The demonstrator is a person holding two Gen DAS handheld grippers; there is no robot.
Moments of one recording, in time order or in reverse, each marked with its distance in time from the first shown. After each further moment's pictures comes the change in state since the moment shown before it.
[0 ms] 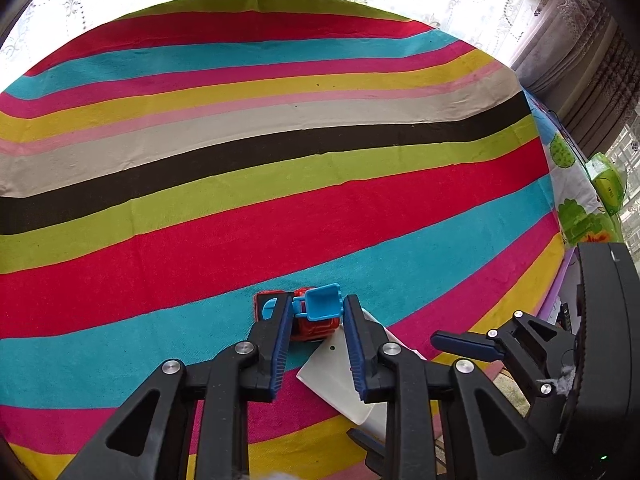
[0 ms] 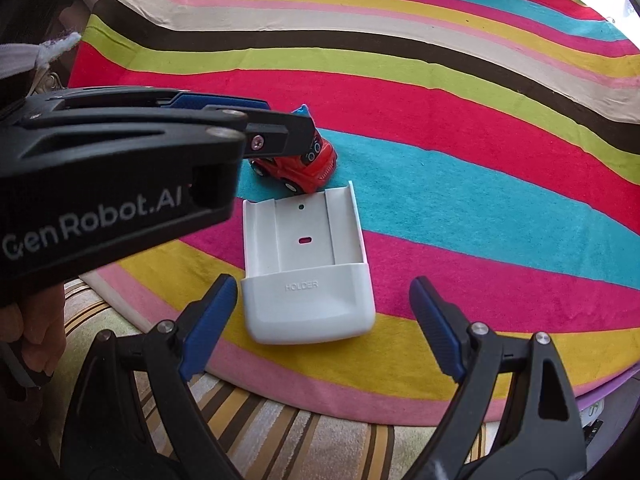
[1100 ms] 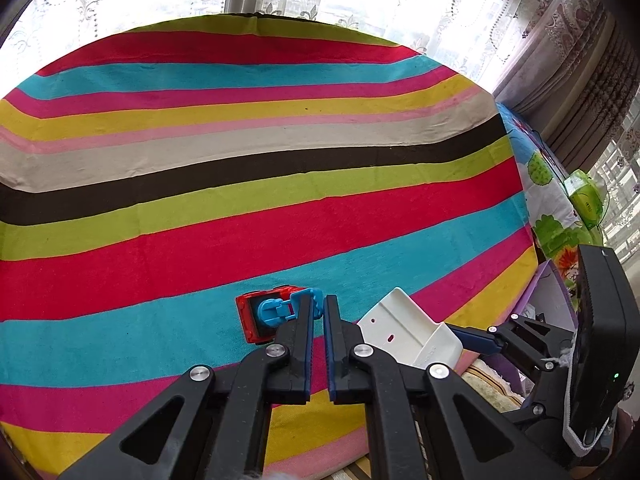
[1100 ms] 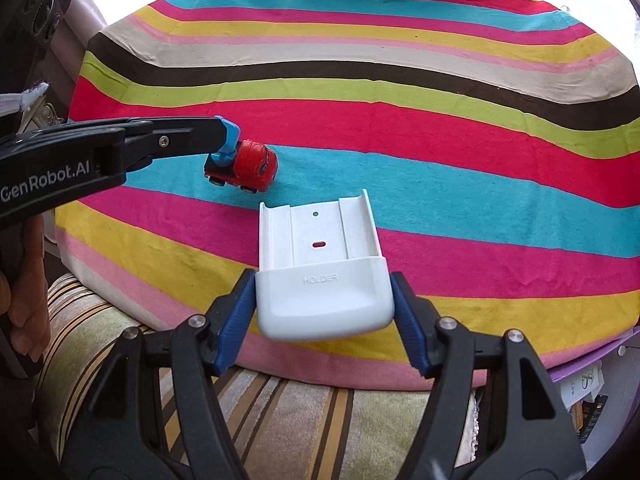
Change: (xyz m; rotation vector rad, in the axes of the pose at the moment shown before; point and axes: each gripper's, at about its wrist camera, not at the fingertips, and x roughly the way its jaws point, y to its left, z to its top) left arm -0.033 -0.006 -0.007 -0.033 -0.068 -0.048; right arm -0.037 -0.031 -0.020 0.079 -0.099 -0.045
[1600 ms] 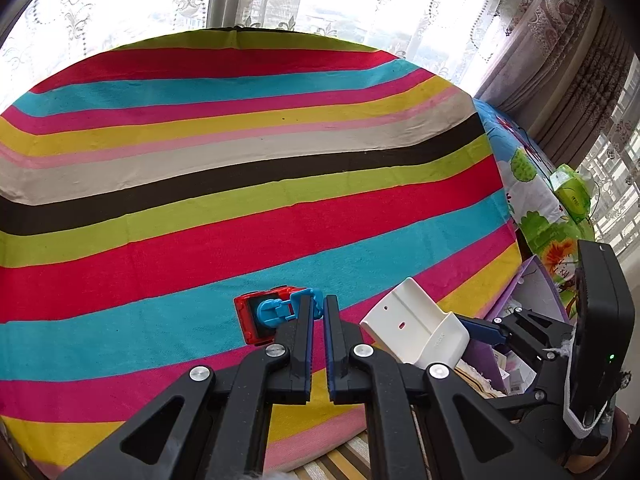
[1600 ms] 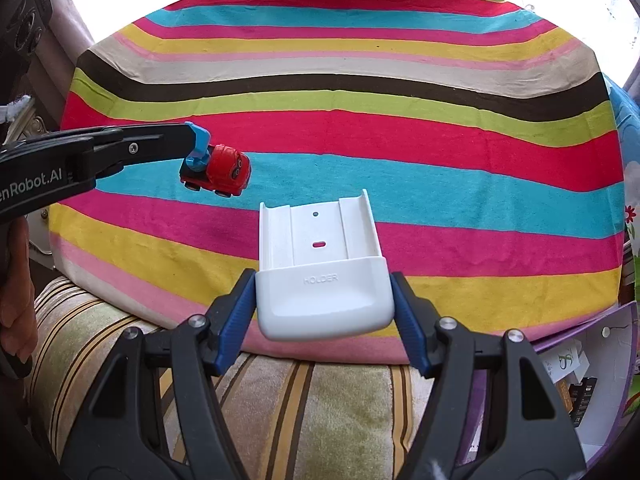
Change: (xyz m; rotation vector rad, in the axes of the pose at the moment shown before) left arm -0.016 -0.029 -0.003 0.037 -0.019 -0.020; right arm -0.038 -0.020 -0.025 0.040 -0.043 -0.068
